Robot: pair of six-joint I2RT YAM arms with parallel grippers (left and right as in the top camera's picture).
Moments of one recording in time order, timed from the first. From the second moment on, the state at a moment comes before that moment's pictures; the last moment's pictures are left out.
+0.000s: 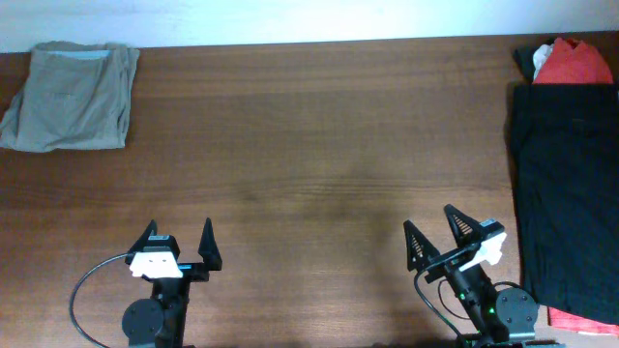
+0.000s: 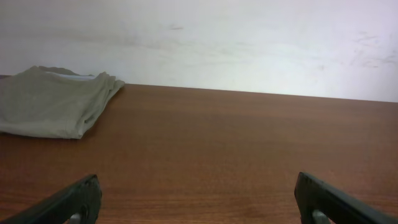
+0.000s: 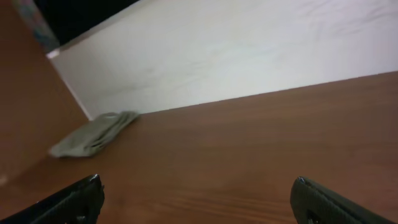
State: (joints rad) left arm 0.07 0.01 0.02 -0.07 0.10 -0.09; right arm -0.01 0.01 0.01 0.03 -0.44 0.38
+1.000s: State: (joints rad) left arm 0.07 0.01 0.02 -0.07 0.10 -0.09; right arm -0.01 1.34 1.08 -0.22 0.19 -0.04
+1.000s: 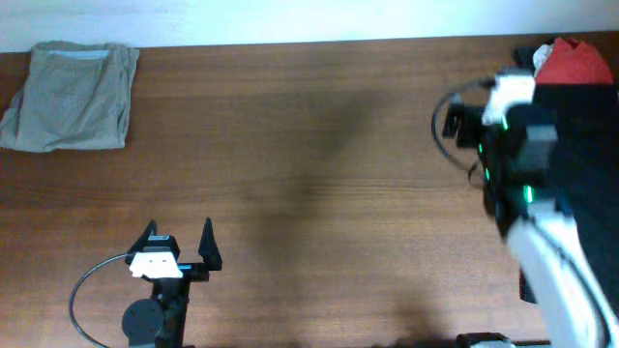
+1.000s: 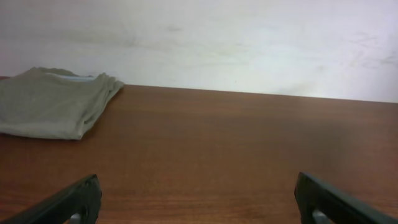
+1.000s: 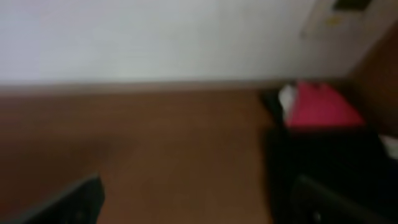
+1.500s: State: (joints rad) left arm 0.07 0.01 0.01 -0.07 0.10 -0.09; right arm -0.15 2.01 1.48 -0.40 0.51 -0.20
